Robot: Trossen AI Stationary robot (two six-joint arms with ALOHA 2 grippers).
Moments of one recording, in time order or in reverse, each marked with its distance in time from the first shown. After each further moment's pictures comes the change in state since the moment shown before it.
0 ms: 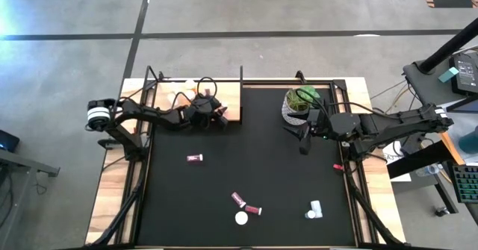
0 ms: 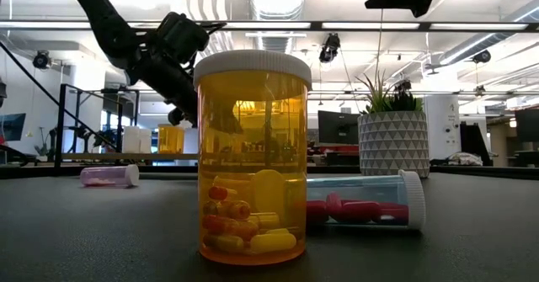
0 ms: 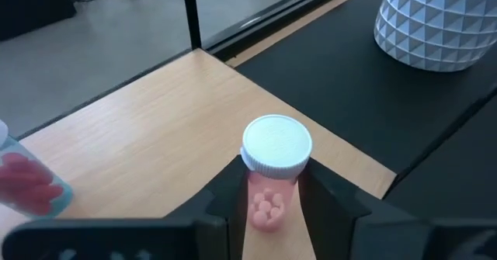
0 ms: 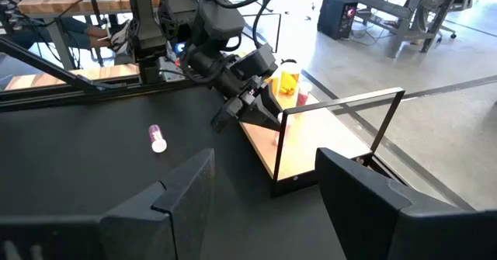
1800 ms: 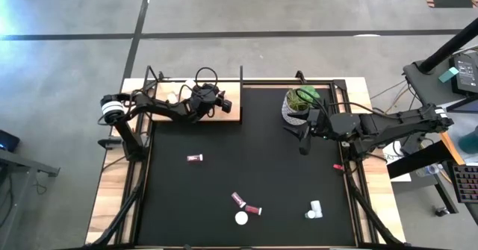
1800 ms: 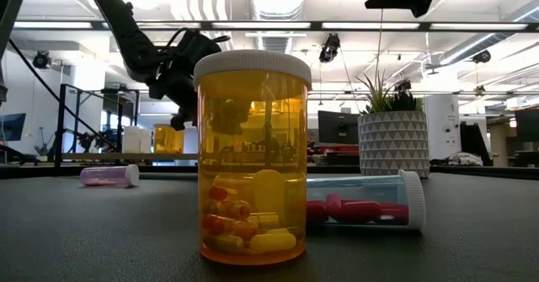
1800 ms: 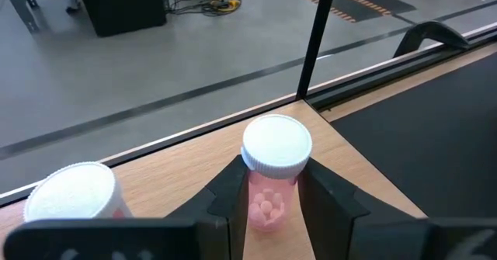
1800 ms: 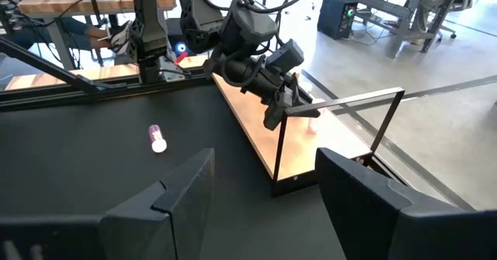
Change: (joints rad) left arm 0.112 0.151 0.099 0.114 -0.172 -0.081; right arm 0.000 0.000 0.000 0.000 0.000 0.000
